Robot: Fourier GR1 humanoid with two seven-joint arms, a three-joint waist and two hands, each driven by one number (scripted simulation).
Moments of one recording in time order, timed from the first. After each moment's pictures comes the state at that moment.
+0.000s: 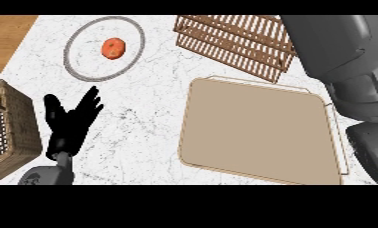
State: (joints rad) left arm -0.07 0.23 -0.01 -1.36 0.19 0.07 0.28; right arm -1.55 -0.22 -0.02 -0.63 0.91 -0.12 0.92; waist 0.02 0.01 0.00
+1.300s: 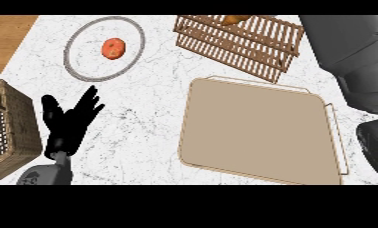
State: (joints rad) left arm -0.08 0.22 0.02 -1.33 0.18 0.03 0.25; right arm -1.56 -0.26 -0.13 -0.49 0.91 -0.35 0.77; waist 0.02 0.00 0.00
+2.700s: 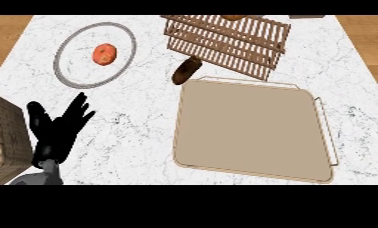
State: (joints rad) left arm -0.03 0.24 0.07 -1.35 0.19 0.01 0.27; right arm -1.38 -0.42 -0.33 -0.91 0.85 -0.69 0.89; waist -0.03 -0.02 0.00
